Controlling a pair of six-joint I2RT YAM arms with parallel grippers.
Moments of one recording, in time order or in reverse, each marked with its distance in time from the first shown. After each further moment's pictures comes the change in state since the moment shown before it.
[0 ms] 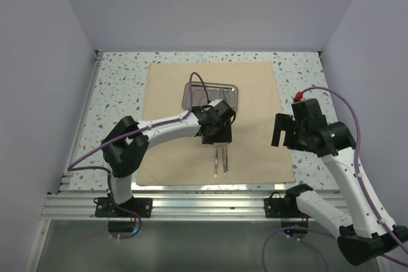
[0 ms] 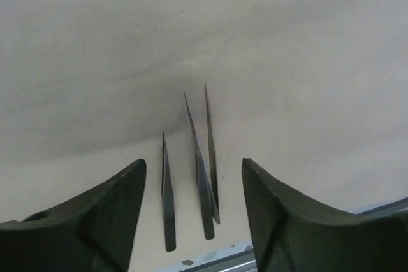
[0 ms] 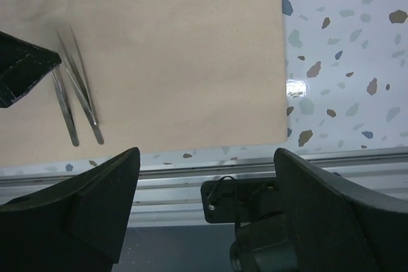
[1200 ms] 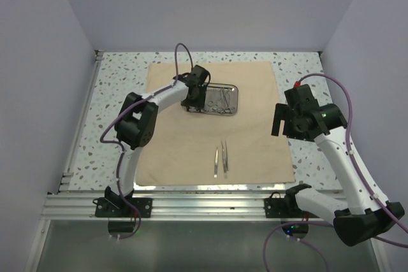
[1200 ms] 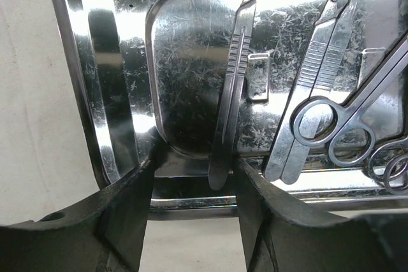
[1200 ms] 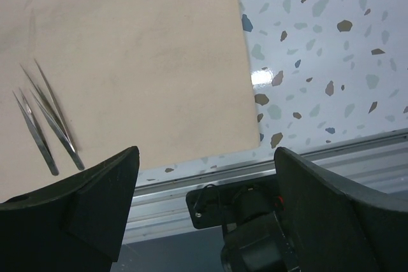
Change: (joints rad) left arm 0.396 0.347 0.383 -0.035 -0.081 0.575; right arm 0.000 0.171 0.120 -0.037 0.137 0.016
